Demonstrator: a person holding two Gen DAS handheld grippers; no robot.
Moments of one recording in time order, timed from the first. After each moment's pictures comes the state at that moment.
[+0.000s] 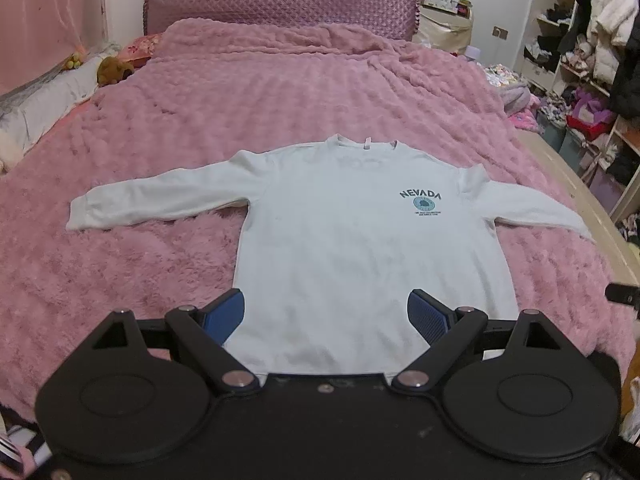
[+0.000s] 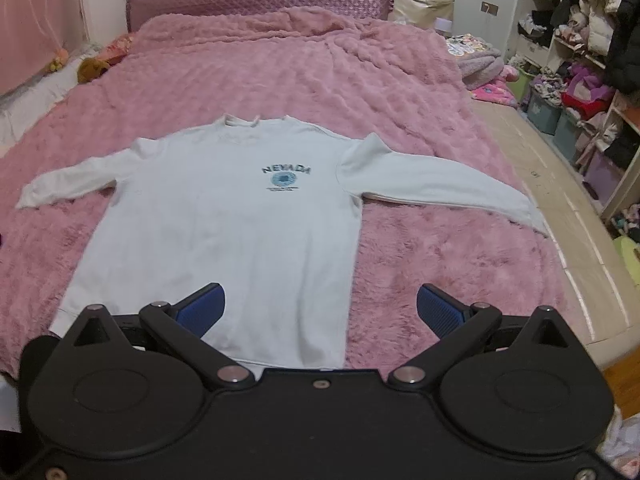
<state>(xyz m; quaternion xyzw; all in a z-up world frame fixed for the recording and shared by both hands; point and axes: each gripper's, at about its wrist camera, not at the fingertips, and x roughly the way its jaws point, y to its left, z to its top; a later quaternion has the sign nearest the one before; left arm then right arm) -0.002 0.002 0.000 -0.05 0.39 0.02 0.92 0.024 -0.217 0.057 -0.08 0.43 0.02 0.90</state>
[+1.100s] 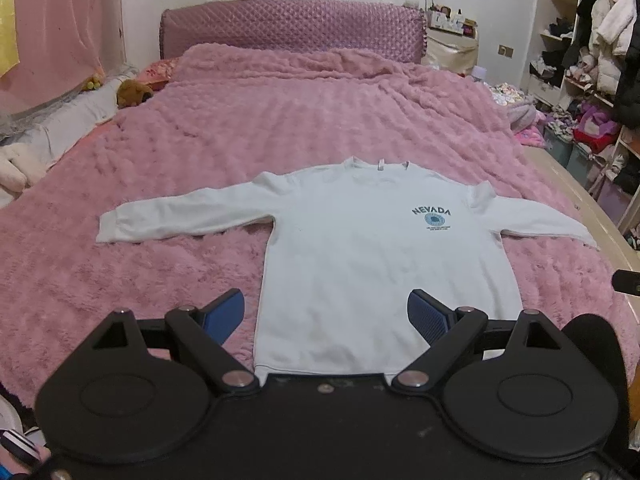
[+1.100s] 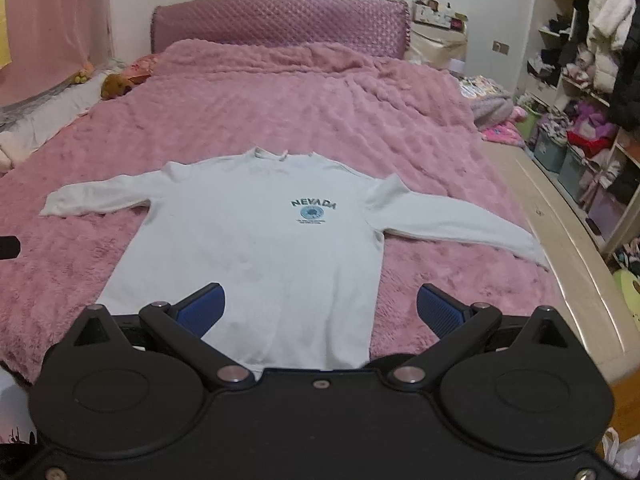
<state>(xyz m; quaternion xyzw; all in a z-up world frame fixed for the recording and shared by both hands) -0.041 -0.001 0.013 -0.05 0.35 0.04 0.93 -0.010 -0.175 0.082 -0.10 0.38 0.04 0.92</state>
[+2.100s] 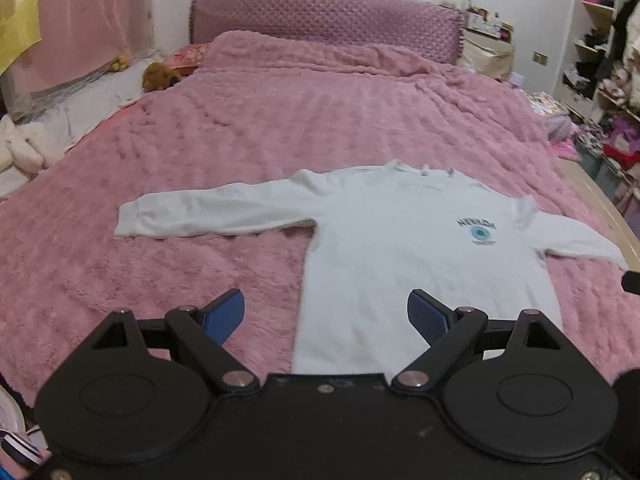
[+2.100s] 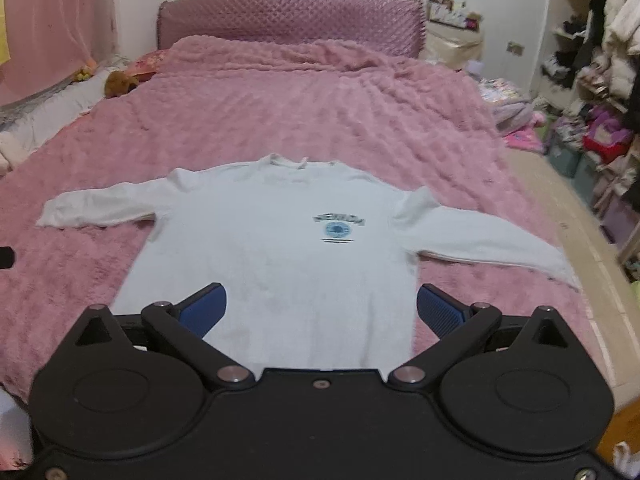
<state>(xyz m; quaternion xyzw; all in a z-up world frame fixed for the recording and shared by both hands) -0.002 0.048 0.000 -0.05 0.34 0.10 0.93 0.053 -0.123 0.059 -0.10 0.39 0.06 0.91</state>
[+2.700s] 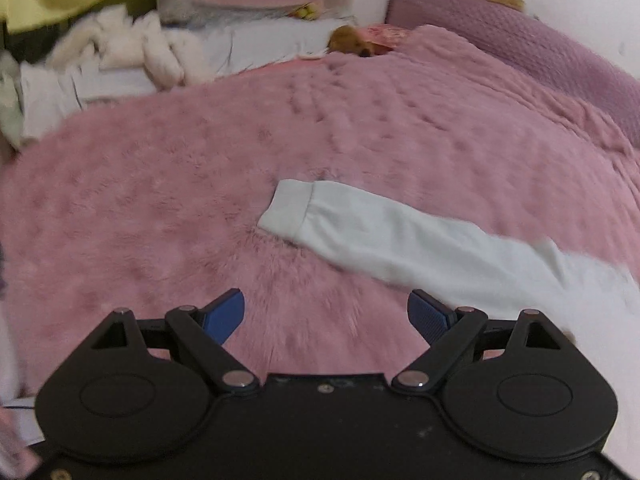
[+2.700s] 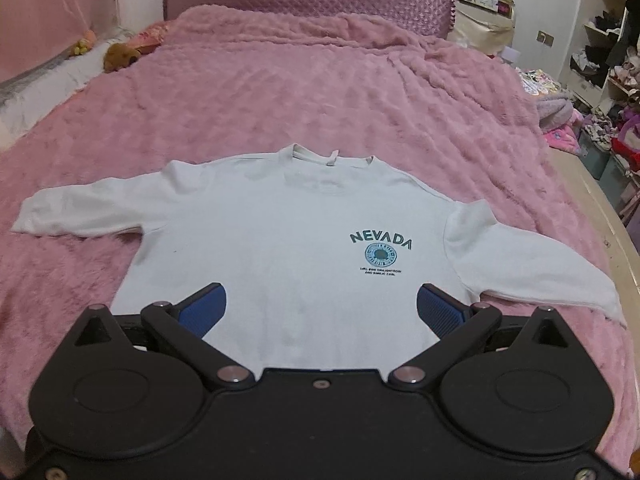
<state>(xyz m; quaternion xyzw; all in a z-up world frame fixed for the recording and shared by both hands) 0.106 0.303 -0.108 -0.19 0.30 0.33 0.87 0.174 -0.065 -0.003 -0.12 0.42 0.06 0.90</state>
